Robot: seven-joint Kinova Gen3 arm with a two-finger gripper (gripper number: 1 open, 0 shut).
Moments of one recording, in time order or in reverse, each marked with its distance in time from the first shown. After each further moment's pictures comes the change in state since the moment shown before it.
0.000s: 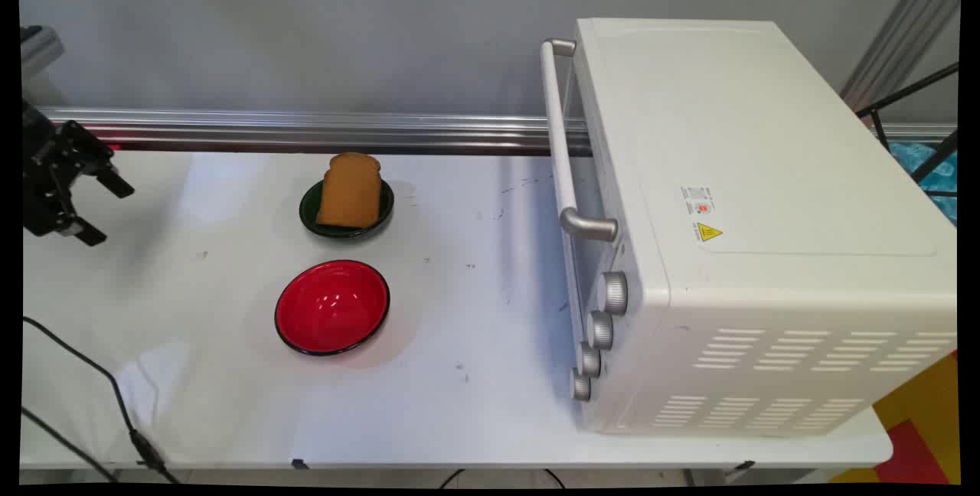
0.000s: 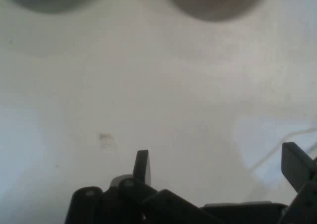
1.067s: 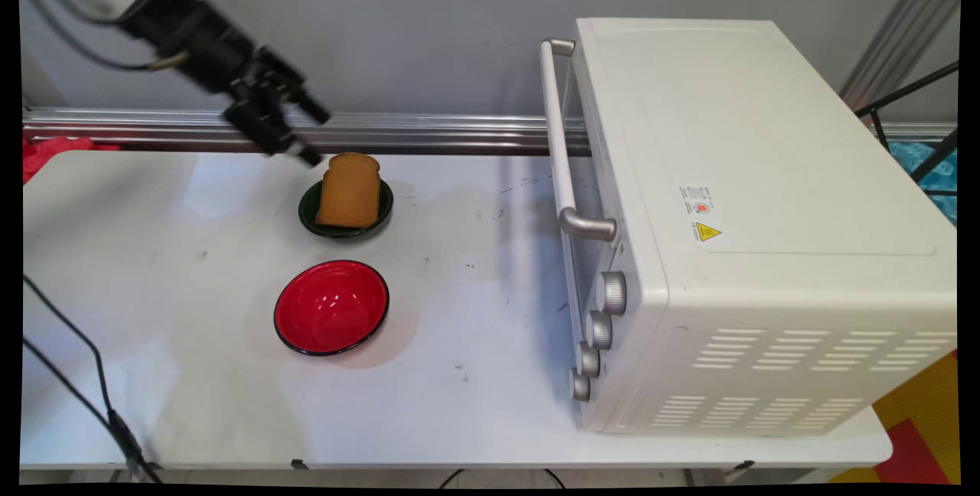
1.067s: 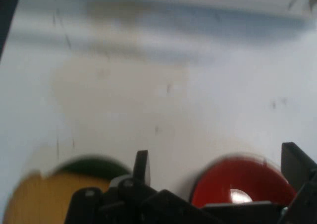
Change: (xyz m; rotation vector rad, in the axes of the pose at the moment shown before) arm 0.218 0.001 0.014 0.014 0.298 0.058
